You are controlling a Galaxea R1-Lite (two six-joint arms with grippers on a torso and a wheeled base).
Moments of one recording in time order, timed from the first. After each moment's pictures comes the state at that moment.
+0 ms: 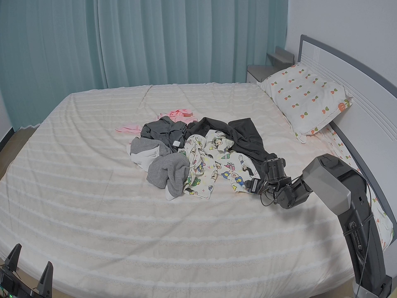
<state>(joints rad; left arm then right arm) 0.00 0.02 -0.02 0.00 -0.03 0.00 0.31 2.74 -1.57 -0.54 -0.19 0.41</state>
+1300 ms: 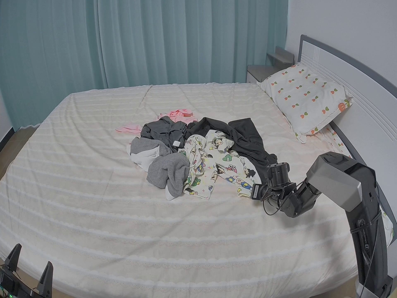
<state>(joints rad) 0.00 0.02 -0.02 0.00 -0.03 0.00 0.33 2.59 -1.24 -0.77 -0.17 0.38</state>
